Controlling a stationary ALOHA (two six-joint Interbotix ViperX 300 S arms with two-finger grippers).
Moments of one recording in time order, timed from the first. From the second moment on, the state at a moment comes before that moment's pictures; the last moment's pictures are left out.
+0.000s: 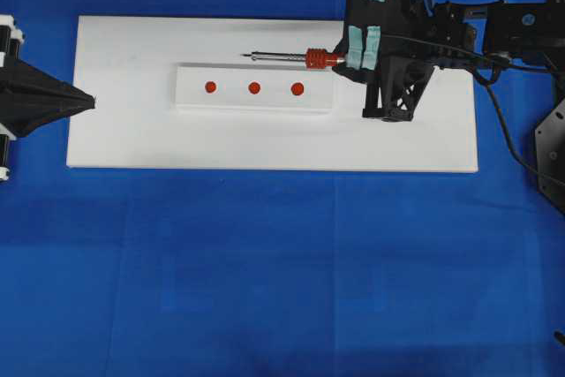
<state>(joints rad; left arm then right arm) 0.00 -1.00 1.23 0.00 -0.26 -0.01 -0.22 -0.20 0.65 -0.07 0.35 0.03</state>
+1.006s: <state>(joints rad) 0.00 -1.00 1.23 0.00 -0.26 -0.01 -0.21 -0.19 0.64 -0.07 0.34 0.03</state>
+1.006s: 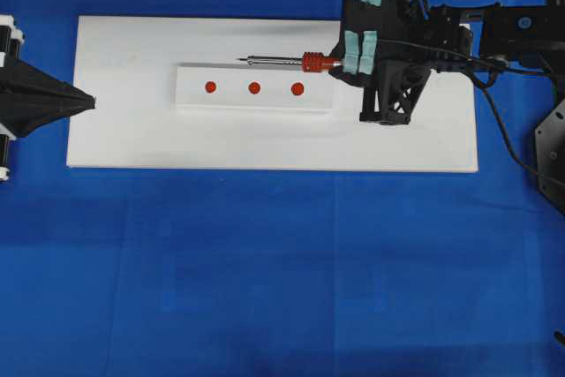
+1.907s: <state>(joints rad) 0.00 -1.00 1.24 0.00 -0.24 -0.01 -0.18 0.09 0.47 -0.07 0.36 0.03</state>
